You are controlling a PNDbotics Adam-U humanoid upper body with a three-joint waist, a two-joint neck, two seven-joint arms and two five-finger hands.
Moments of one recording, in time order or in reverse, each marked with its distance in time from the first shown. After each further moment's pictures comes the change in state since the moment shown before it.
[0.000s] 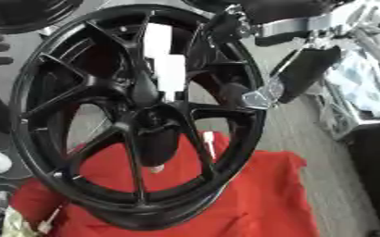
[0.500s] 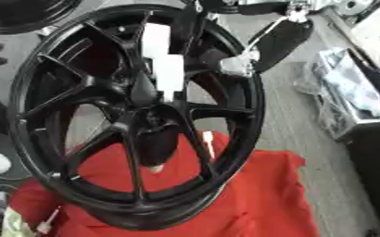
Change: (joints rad) left arm 0.000 -0.001 0.009 0.005 0.007 0.003 0.012; right arm -0.063 0.126 -0.021 0.144 -0.012 0.069 0.028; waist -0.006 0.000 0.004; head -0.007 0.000
